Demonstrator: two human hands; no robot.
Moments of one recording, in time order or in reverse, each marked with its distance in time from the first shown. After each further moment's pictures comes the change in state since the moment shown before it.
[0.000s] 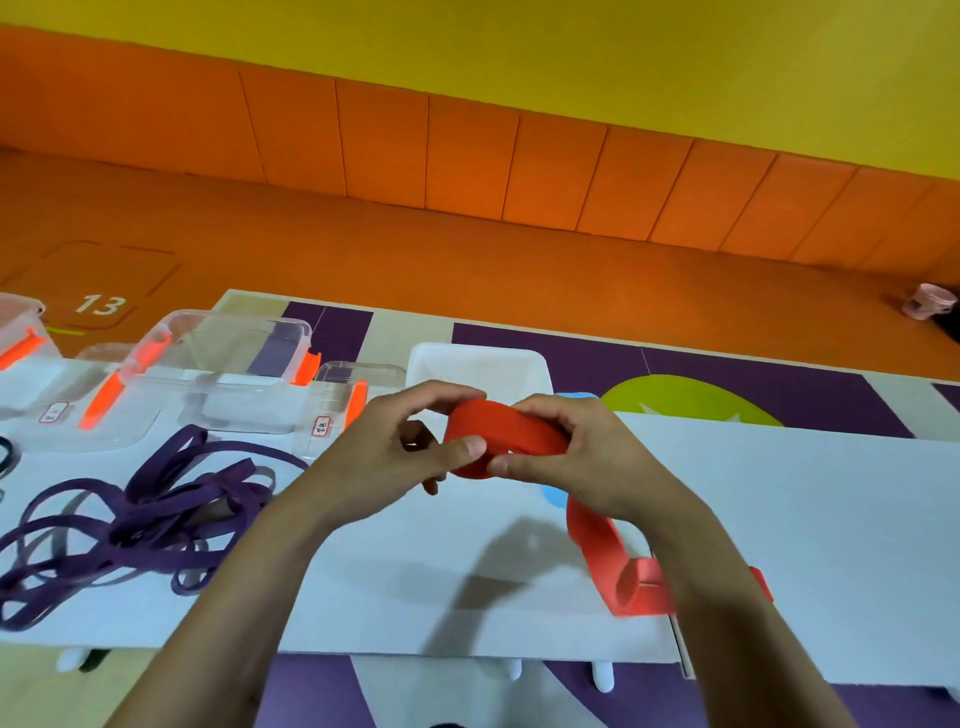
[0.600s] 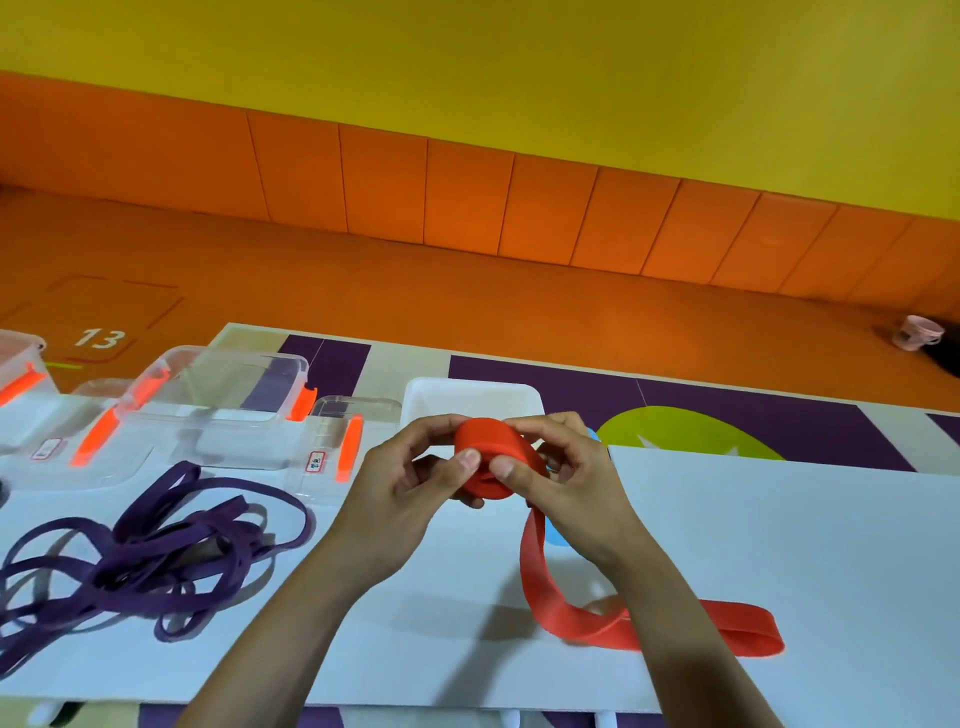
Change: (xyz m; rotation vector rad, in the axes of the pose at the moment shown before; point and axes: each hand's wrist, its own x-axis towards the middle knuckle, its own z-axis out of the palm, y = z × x) left_hand 0.001 -0.001 0.032 -0.310 0.206 0.081; right_hand 0.000 0.005 0.018 0.199 0.324 -0.074
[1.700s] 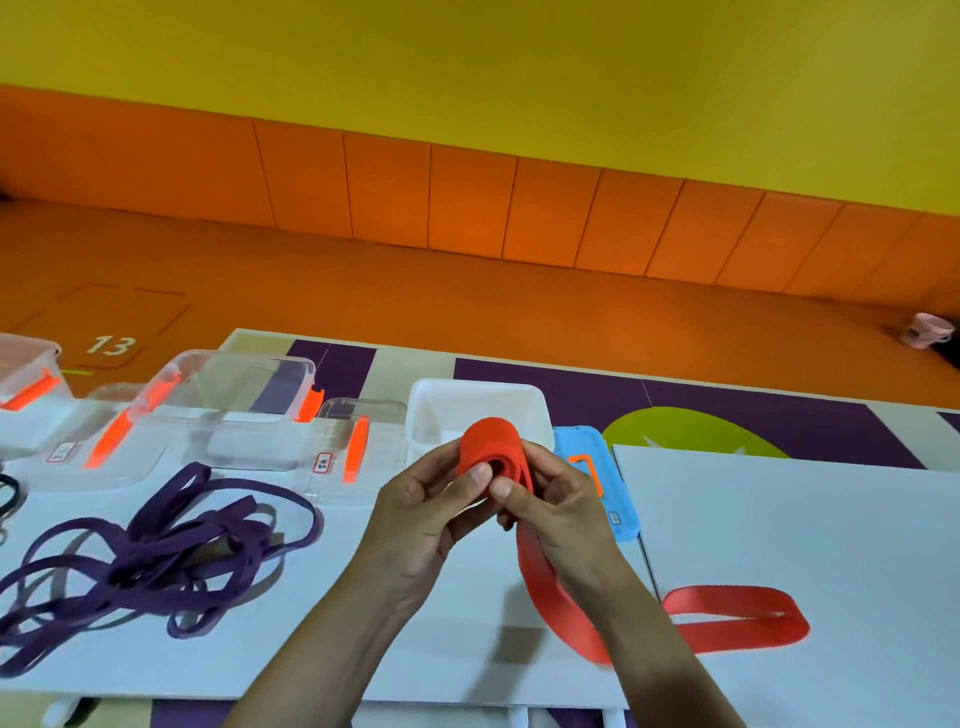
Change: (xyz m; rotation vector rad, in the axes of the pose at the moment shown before) left_hand -0.016 -0.009 0.025 -0.529 0.098 -0.233; right_hand -0.027 0.013 0.021 0.398 -0.053 0.093
